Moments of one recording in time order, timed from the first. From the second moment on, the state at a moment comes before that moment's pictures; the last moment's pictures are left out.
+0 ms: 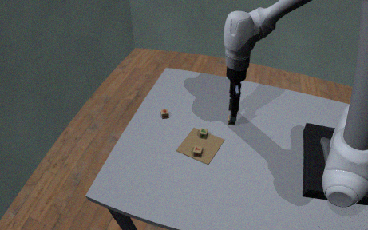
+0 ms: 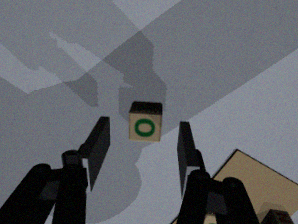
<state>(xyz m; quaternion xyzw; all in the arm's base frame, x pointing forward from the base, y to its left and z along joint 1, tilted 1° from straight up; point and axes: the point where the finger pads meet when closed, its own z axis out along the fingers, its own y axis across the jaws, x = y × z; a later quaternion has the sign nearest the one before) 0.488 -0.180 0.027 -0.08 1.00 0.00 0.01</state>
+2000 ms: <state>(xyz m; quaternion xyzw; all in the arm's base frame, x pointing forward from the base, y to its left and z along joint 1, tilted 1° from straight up) 0.489 -0.180 -0.011 -0.08 1.00 0.00 0.01</state>
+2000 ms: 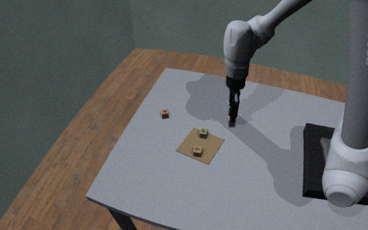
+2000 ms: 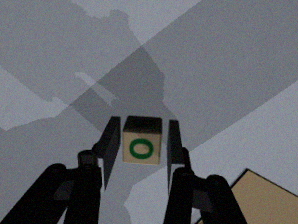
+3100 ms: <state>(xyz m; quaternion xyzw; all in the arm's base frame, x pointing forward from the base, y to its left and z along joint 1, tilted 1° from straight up) 0.489 -0.180 -0.010 -0.08 1.00 0.00 0.01</state>
